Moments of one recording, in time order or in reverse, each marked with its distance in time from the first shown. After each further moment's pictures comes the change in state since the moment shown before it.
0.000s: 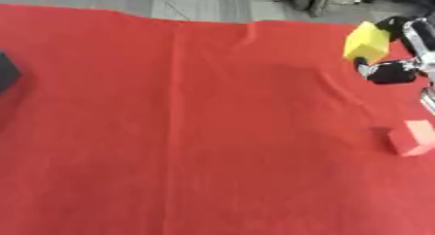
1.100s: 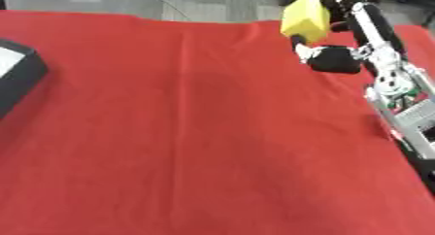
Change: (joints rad) left arm -0.079 0.117 0.011 0.000 -0.009 -0.031 0.011; right arm -0.146 0.394 0.216 -0.192 -0.098 0.082 -0.107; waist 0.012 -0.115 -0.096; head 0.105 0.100
